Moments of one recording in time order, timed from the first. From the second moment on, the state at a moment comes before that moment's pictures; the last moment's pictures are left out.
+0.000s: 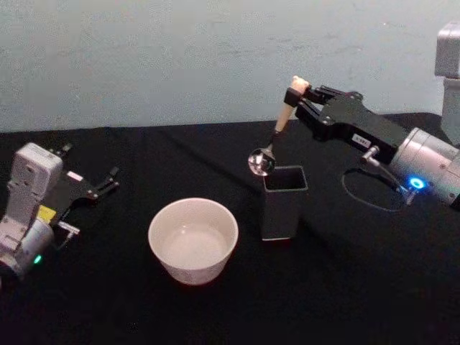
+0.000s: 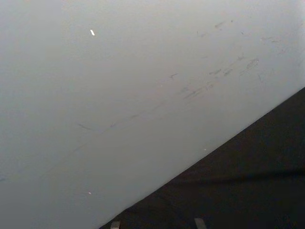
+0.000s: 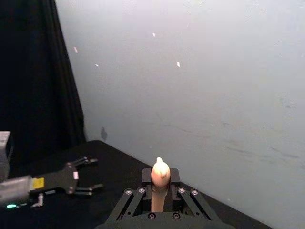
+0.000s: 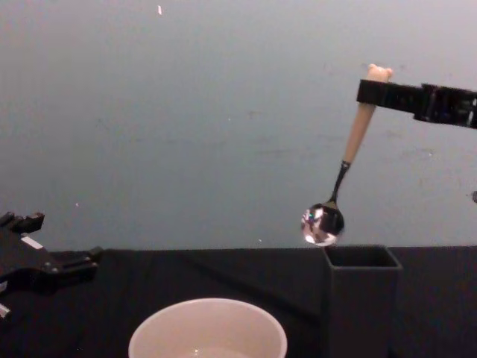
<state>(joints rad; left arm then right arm) -0.20 0.60 0.45 -1.41 -0.25 -0.12 0.03 0.32 0.54 -0.36 -1.64 0.71 0.12 0.47</state>
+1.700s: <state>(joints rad) -0.20 0.60 0.45 -1.41 -0.25 -0.12 0.03 0.38 0.48 -0.63 -1.51 0.53 0.07 0.63</state>
